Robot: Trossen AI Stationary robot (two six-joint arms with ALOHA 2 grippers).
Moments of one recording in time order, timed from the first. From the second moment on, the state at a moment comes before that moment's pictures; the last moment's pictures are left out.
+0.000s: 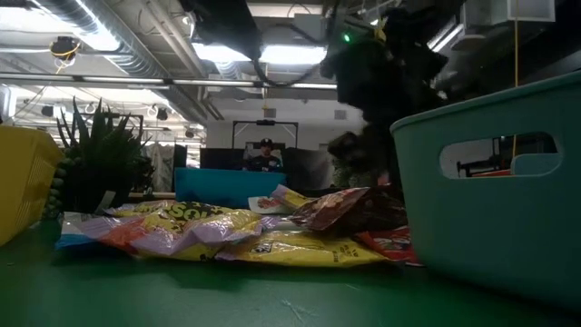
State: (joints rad) left arm -0.26 1.53 1.27 -0.63 -0.30 -0.32; right arm 0.03 1.82 1.11 -0.52 -0.48 -0.47
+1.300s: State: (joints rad) left arm -0.15 1.54 1.27 -0.71 -0.47 -0.44; right arm 0.03 1.82 1.52 -1.07 0.19 -0.40
